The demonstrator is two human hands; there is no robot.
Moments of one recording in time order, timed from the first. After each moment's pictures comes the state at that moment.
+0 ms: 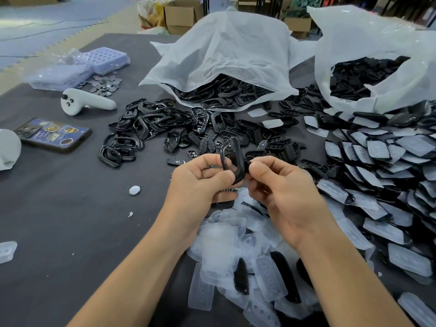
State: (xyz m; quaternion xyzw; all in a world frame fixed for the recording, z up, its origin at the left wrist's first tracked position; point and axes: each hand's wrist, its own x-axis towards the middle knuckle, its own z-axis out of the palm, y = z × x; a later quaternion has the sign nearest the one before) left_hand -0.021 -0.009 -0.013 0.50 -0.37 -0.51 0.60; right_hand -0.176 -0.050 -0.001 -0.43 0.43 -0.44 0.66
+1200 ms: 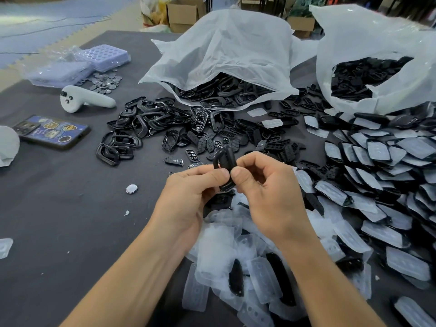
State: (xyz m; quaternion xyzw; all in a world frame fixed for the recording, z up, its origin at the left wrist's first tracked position) left_hand -0.028 -0.005 -0.002 0.51 -0.25 -0.56 0.60; right_hand -0.168 -0.048 -0.012 -0.68 0.42 -0.43 0.42
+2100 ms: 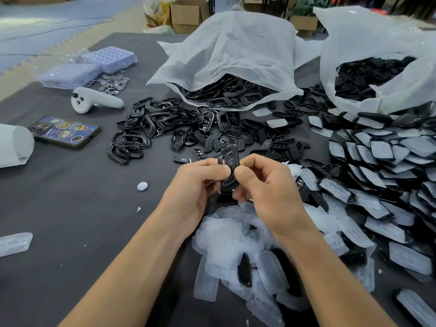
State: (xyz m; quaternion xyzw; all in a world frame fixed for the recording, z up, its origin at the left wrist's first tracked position) left_hand -0.012 -0.012 -0.003 0.50 -0.32 -0.57 0.57; right_hand -0.158 -0.046 -0.013 -0.62 0.40 -0.42 0.53
